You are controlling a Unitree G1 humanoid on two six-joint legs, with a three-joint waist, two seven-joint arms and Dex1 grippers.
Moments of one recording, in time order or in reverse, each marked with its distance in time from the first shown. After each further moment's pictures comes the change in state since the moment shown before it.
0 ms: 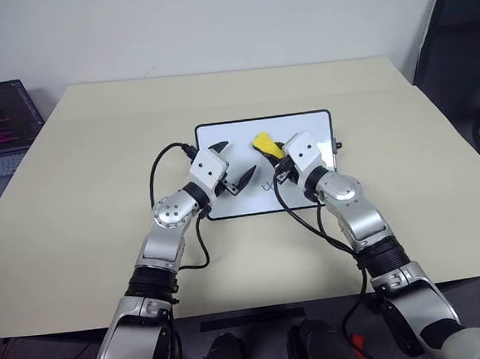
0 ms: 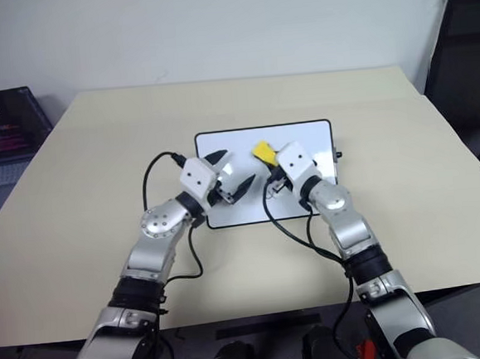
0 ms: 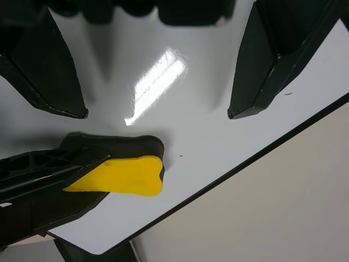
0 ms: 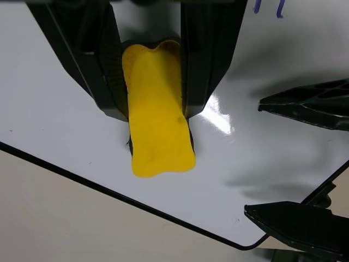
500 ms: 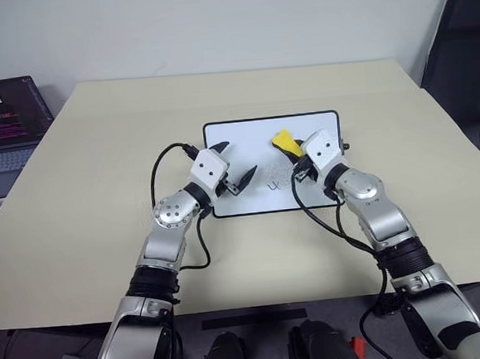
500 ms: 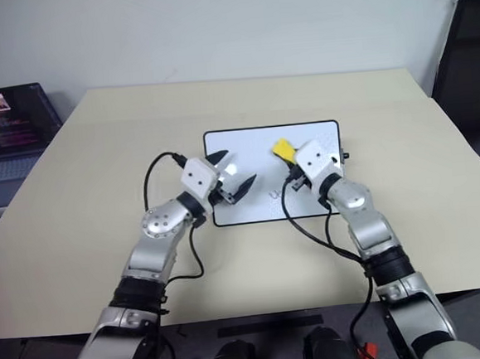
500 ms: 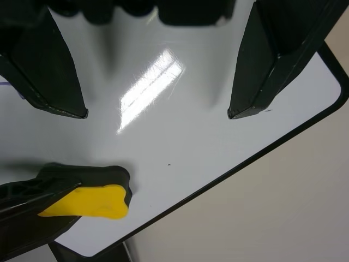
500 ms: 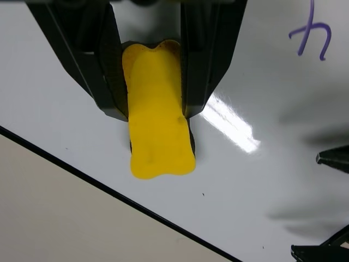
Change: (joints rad) left arm 0.000 -0.010 0.000 0.002 0.000 0.000 -0.001; right arm 0.069 -0.134 -0.009 -0.094 -0.004 0.032 -0.002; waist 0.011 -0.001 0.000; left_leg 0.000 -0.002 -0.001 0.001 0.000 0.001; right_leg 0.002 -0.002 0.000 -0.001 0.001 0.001
